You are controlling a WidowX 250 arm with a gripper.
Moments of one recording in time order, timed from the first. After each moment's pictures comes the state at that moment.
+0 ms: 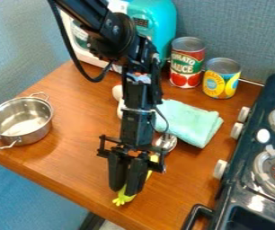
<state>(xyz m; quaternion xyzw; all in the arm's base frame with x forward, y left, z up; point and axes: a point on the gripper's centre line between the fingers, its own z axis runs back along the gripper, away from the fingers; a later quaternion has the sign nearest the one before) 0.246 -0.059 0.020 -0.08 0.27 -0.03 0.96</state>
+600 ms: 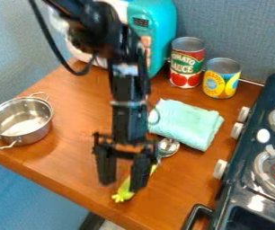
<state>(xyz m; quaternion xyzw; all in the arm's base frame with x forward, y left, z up) 0.248 -0.048 0.036 -0.13 0.22 -0.01 0.97</state>
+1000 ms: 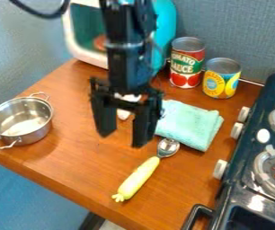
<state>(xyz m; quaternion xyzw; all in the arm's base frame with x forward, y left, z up) 0.251 -0.050 0.113 -0.08 0.09 -0.05 0.99</state>
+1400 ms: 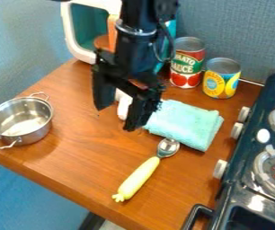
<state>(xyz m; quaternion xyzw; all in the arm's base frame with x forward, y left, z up) 0.262 -0.038 0.131 0.05 0.04 -0.11 0.99</state>
